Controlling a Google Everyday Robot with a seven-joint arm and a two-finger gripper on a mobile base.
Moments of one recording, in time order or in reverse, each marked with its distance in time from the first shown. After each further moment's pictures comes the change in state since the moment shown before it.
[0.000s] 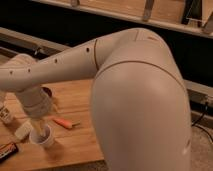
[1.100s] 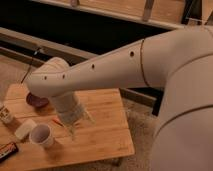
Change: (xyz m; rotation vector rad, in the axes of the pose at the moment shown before) arm 0.135 -0.048 0.012 0.075 0.112 0.468
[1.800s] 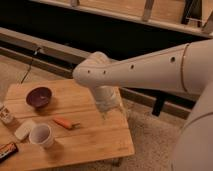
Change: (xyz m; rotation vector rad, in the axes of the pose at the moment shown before) arm 0.015 -0.148 0.028 0.059 -0.031 0.441
